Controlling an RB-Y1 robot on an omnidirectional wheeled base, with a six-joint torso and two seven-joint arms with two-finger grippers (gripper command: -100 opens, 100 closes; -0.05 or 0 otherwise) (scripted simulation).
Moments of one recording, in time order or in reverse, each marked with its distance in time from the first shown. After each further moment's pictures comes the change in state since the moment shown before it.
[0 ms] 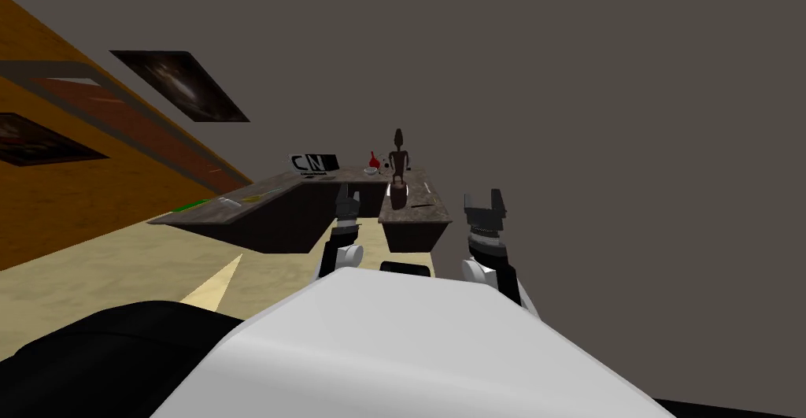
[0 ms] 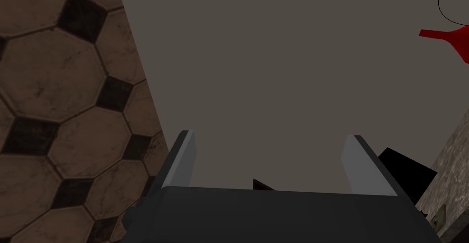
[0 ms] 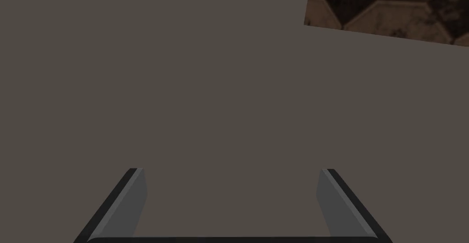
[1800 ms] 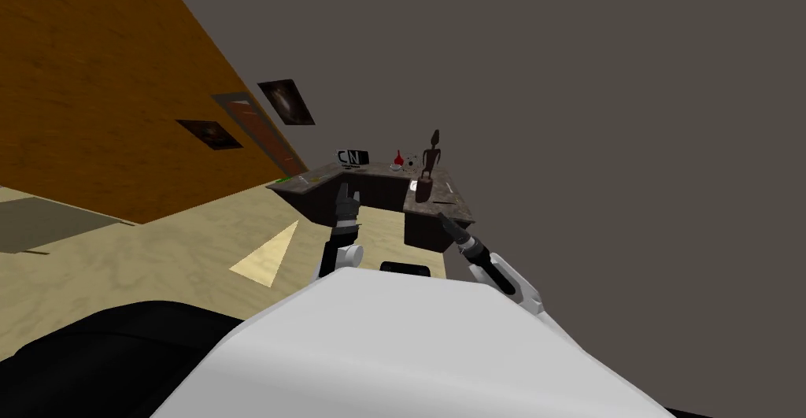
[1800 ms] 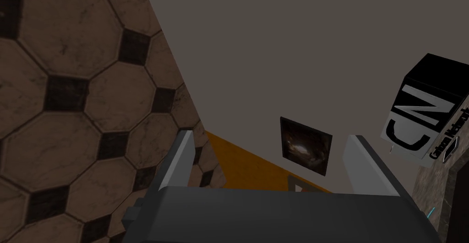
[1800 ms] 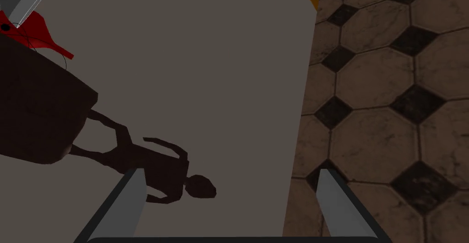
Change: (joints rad) left arm 0.000 0.000 0.000 0.000 0.000 0.000 0.000; right arm -0.162 -0.478 0.196 0.336 0.278 -0.155 0.129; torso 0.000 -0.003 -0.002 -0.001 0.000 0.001
